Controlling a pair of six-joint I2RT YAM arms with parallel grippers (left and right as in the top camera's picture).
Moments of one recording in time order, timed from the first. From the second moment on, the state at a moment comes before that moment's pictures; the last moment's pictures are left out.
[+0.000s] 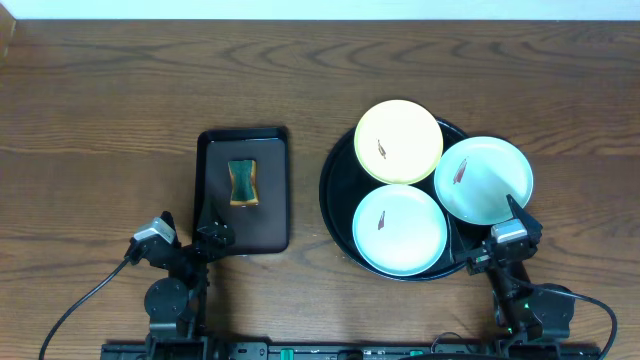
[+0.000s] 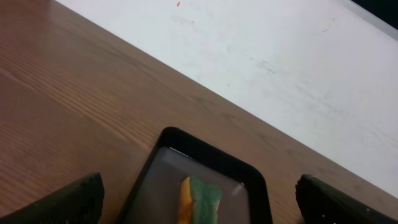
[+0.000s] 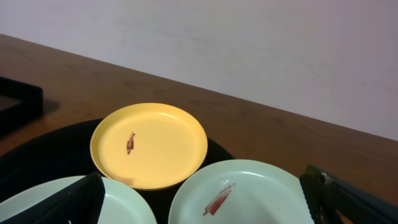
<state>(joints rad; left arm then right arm) 0.00 0.02 0.02 -0.11 -0.11 -0.51 0.00 0.02 0.01 -0.05 -0.26 -0.18</state>
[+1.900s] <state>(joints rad) -0.02 1.52 1.40 -1.26 0.10 -0.25 0.17 1.42 1.09 -1.20 -0.19 0.28</state>
